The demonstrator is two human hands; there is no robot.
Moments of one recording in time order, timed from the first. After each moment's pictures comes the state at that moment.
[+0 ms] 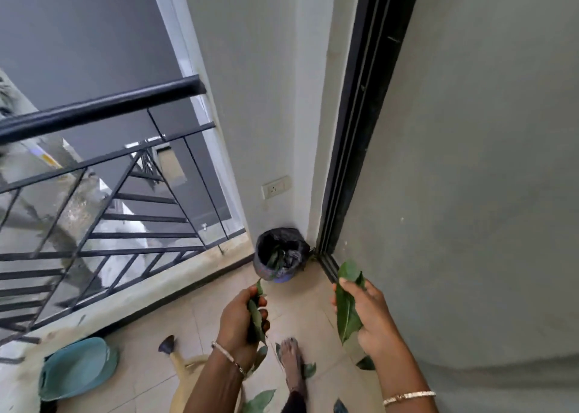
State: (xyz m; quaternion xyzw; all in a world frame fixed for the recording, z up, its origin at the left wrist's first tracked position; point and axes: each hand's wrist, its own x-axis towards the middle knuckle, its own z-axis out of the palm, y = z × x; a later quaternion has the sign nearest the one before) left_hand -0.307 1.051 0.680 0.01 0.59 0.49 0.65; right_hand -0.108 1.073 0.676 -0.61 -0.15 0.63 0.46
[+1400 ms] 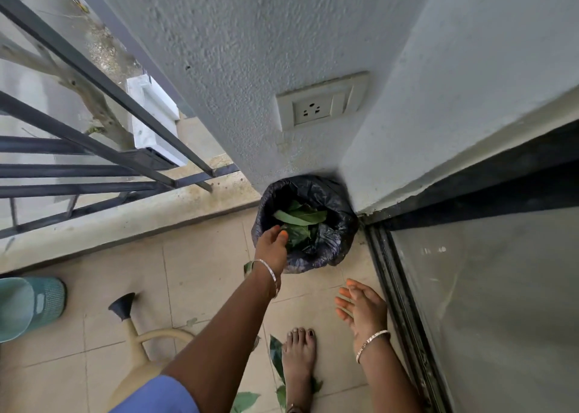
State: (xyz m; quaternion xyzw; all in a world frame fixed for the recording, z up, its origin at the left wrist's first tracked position) left_hand -0.326 1.410 0.190 0.03 0.74 0.36 0.57; right_hand -0.155 1.364 0.194 -0.76 -0.06 0.60 0.24
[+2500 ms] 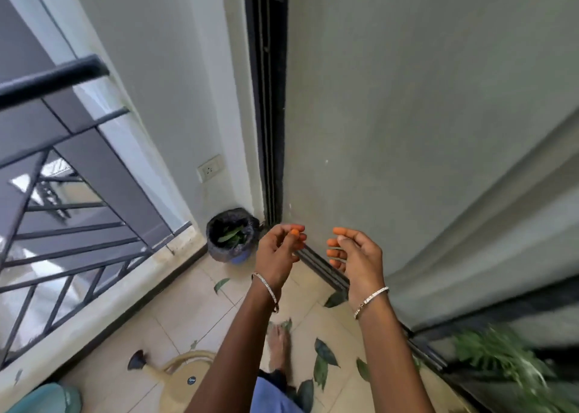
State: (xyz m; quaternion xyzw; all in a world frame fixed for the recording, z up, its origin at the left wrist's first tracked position) left_hand -0.221 0.986 0.698 0.47 0.50 0.39 0.62; right_hand -0.093 0.934 0.709 -0.64 -0.18 0.42 0.61
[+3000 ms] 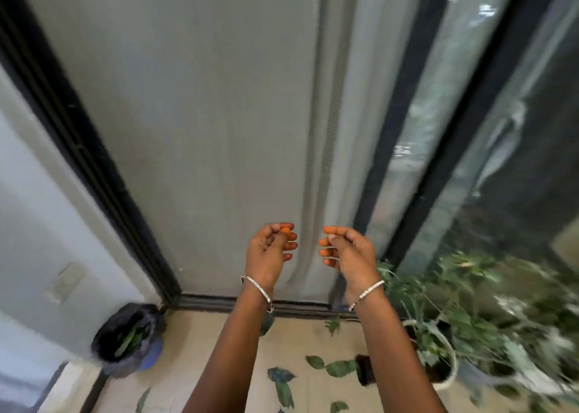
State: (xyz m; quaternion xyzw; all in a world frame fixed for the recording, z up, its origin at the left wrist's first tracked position) left_hand -0.118 0.857 0.817 0.61 0.29 0.24 0.69; right_hand -0.040 0.736 0.814 -0.65 -0.06 0.18 0.73
